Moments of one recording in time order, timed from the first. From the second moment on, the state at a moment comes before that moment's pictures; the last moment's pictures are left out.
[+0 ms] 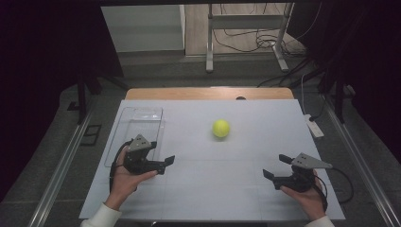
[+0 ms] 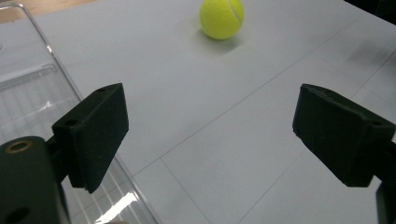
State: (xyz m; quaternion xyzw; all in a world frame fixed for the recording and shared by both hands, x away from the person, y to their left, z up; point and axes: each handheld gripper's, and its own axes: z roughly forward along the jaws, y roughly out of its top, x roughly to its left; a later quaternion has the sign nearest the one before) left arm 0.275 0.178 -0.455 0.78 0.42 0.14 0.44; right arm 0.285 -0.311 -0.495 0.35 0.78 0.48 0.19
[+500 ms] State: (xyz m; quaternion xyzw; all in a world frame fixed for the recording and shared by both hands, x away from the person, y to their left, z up) left arm 0.286 0.165 -0.446 0.79 0.41 0.13 0.44; right arm 0.286 -0.312 -0.496 0.35 0.78 0.48 0.19
